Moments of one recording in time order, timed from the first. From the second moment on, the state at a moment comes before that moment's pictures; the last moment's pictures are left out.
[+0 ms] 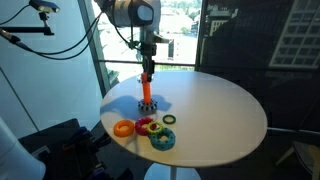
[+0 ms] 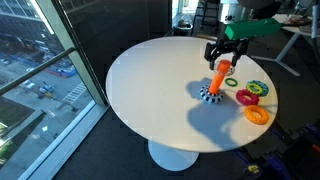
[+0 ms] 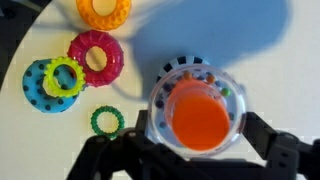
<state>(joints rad) 0.09 0.19 0.05 -2.08 -0.03 2.10 0.56</state>
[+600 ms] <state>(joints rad) 0.09 0.22 0.04 -2.08 -0.03 2.12 0.56</state>
